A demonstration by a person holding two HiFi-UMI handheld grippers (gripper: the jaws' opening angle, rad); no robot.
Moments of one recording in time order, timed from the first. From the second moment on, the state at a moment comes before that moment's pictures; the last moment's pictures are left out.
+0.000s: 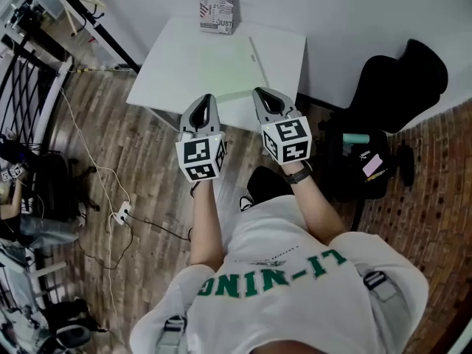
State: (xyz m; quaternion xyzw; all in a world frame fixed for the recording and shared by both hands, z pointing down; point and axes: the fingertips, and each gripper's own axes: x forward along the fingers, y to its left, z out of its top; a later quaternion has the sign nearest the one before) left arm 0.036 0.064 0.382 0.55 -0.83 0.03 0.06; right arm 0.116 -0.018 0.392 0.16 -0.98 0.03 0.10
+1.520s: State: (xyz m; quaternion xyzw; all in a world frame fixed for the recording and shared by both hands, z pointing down) left arm -0.082 -0.270 0.507 0.76 -0.62 0.17 0.14; right arm 0.045 -0.235 0.612 0.27 -0.88 0.29 0.26
